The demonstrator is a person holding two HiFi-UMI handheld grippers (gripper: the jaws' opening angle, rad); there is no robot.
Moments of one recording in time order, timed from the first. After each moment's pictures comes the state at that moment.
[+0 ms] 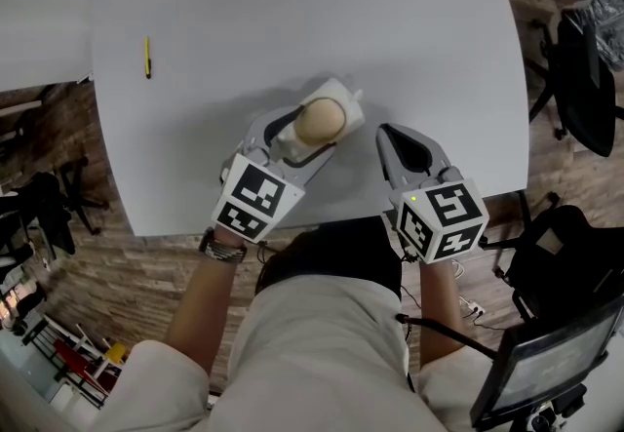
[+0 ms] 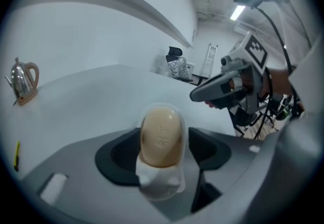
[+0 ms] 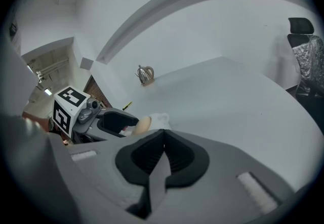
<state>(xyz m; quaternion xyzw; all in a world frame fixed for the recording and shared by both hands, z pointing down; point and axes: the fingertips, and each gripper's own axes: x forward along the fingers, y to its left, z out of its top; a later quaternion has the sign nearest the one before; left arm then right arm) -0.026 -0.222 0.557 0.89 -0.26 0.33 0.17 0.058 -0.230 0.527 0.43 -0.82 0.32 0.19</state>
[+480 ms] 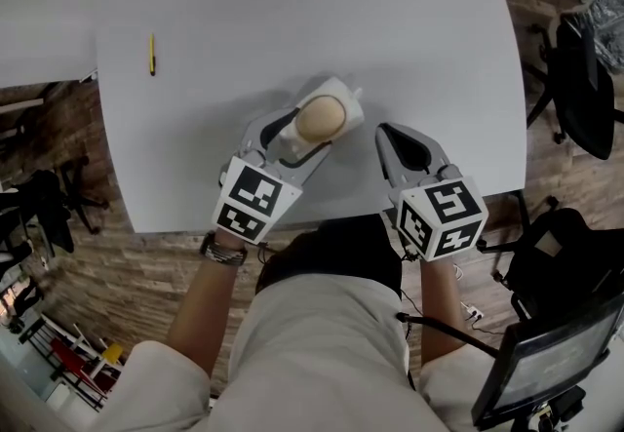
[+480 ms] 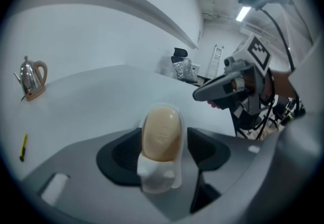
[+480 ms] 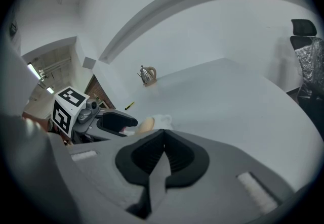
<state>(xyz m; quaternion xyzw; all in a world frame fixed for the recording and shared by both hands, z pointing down) -0.038 -0.218 0.552 0.88 -0.29 0.33 0.18 0.053 -0.228 0.521 0.42 -0.83 0.32 0.19</state>
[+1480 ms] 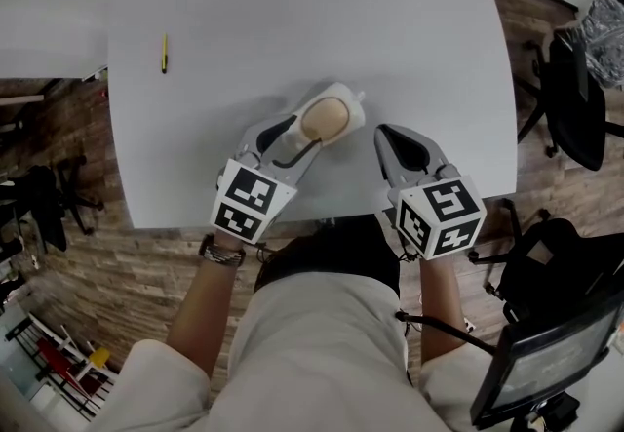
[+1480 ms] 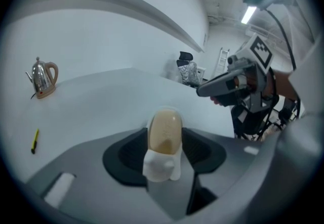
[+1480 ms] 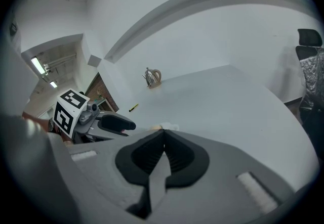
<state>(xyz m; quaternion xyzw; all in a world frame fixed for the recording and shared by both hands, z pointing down) -0.051 -0.216 0.538 0.87 -0.33 0.31 0.19 0.050 -0.230 0.497 0.41 -0.85 0.29 0.19</state>
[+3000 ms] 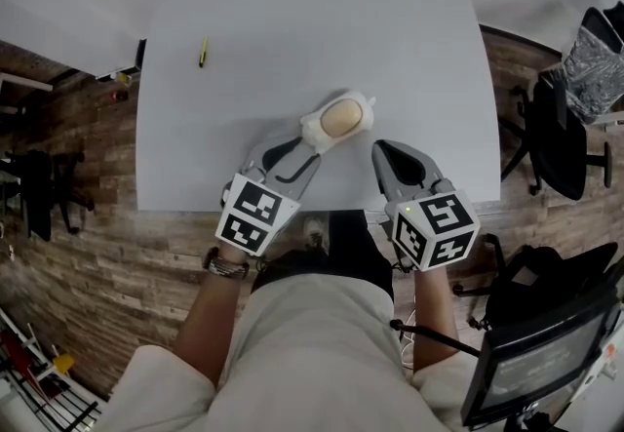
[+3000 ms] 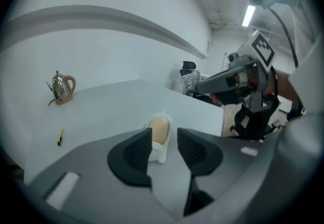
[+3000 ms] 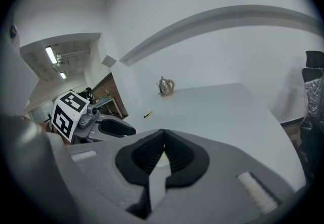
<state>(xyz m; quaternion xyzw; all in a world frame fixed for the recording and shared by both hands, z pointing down) -0.071 -0.167 0.483 0.87 -0.38 0.28 0.16 0.025 -0.188 0.429 0.39 -0.88 0.21 0.18</state>
